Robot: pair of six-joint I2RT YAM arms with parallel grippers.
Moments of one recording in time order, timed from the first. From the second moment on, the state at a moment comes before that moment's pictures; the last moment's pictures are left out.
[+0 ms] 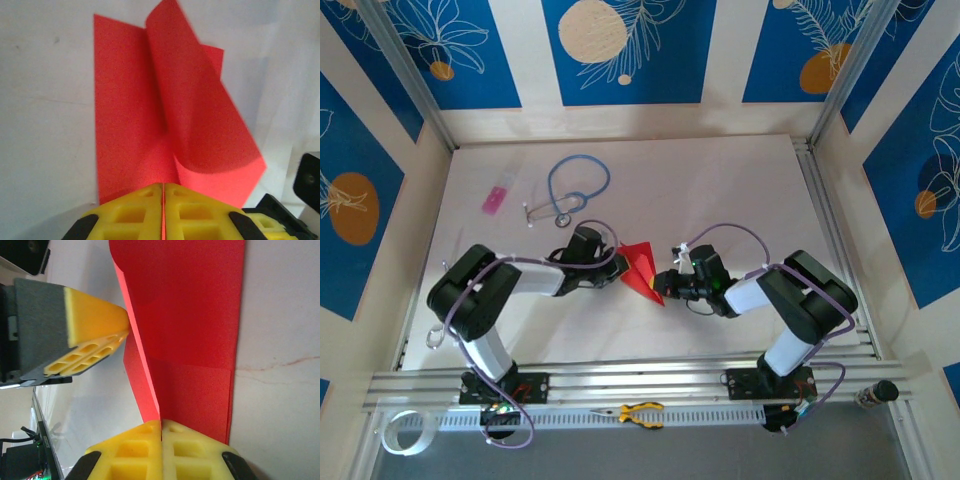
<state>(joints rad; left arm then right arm) -0.62 1.73 0.68 0.31 0.35 -1.09 0.59 1.64 0.40 0.61 -0.49 0.81</state>
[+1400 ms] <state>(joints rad) -0.65 1.72 0.68 0.22 0.30 -1.04 0.52 1.70 0.41 0.60 -0.66 0.83</state>
